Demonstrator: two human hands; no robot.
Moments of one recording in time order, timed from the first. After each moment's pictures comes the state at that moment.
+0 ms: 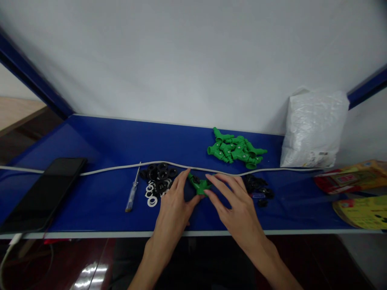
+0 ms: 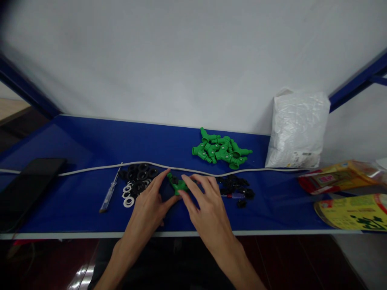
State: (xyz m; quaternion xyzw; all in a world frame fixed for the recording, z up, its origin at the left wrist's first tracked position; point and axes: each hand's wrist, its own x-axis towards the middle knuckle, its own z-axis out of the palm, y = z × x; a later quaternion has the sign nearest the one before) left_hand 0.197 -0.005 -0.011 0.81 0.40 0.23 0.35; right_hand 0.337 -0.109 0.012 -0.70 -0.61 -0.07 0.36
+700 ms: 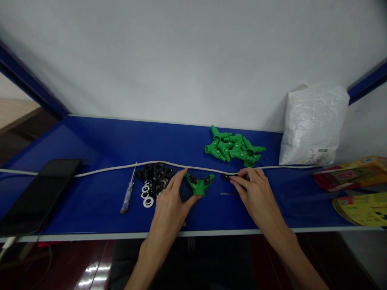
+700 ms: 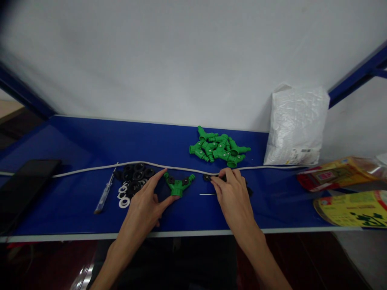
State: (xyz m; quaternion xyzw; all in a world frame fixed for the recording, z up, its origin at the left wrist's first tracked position) left_hand 0.196 -0.005 -0.002 0.81 0.42 0.20 0.35; right_hand 0.416 -0.131 -0.017 -0.78 -0.57 -0.16 0.19
